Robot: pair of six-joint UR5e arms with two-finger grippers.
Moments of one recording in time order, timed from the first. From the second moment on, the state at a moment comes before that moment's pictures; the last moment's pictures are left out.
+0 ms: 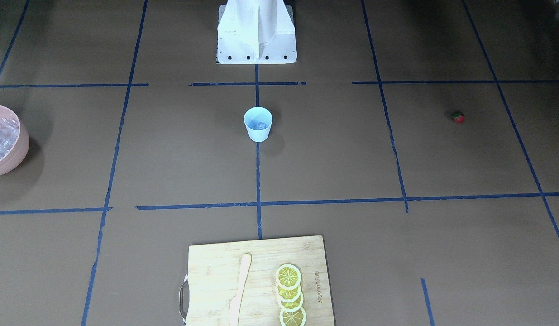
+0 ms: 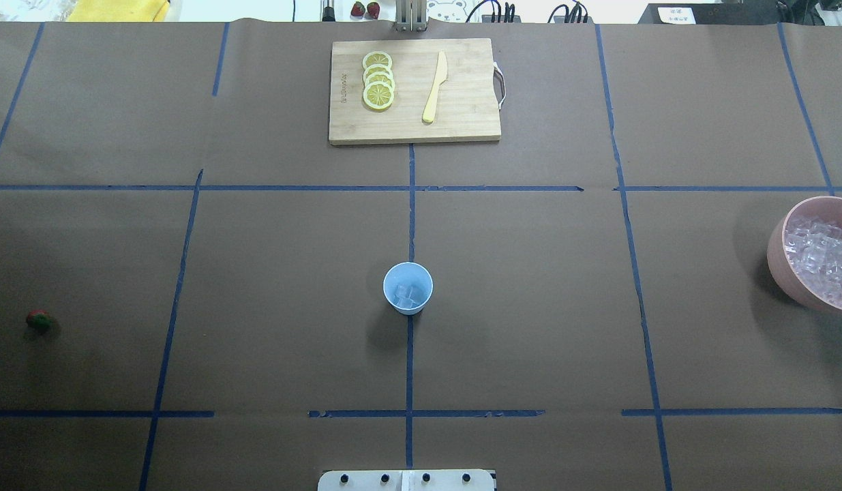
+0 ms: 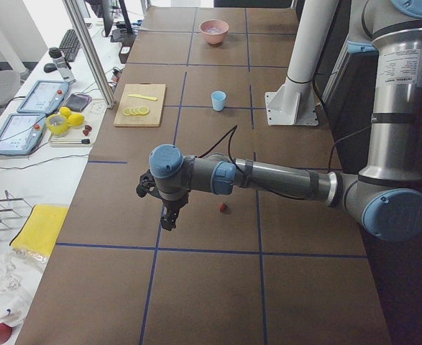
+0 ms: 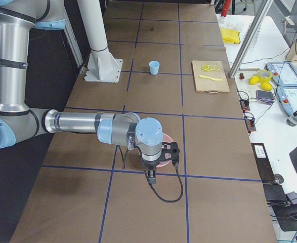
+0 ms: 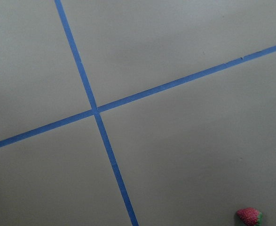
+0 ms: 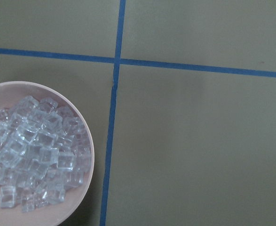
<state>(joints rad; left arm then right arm) -1.51 -1.57 -1.73 -1.55 -2.41 0.22 1.70 -1.74 1.78 -1.63 2.32 -0.17</state>
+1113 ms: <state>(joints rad) -1.15 -1.35 -1.77 -2.13 -2.26 -0.42 1.68 -1.76 1.78 -1.57 2.32 -0.14</state>
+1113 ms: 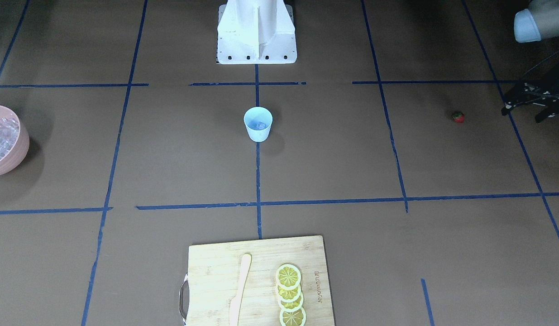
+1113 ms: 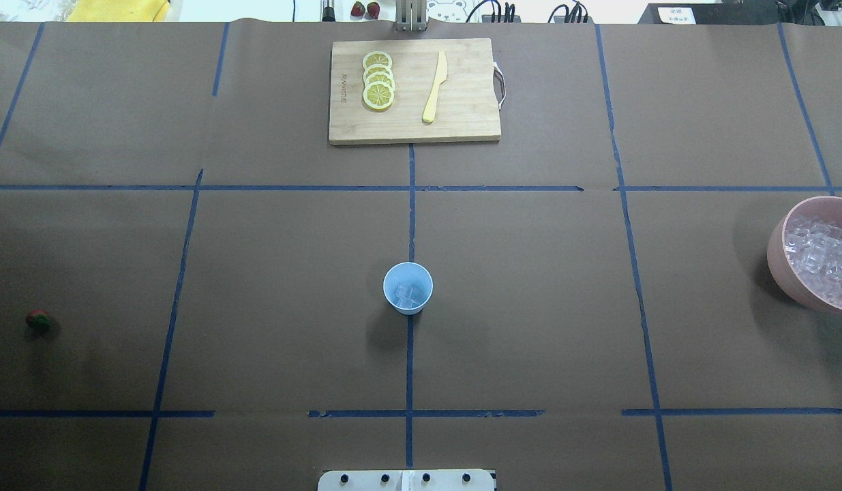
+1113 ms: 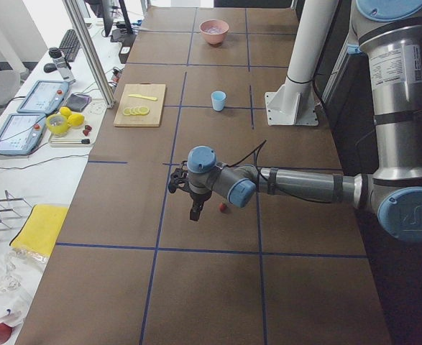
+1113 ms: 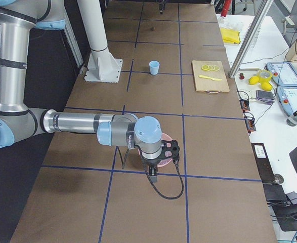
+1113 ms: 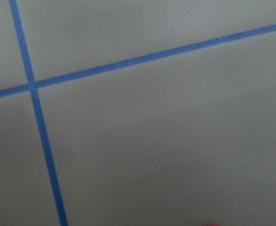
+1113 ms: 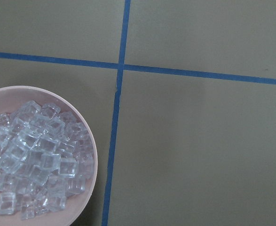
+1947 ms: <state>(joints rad) -0.85 -1.29 -1.73 -2.42 -2.04 -0.78 1.68 -1.76 1.78 -1.57 2.31 -0.14</state>
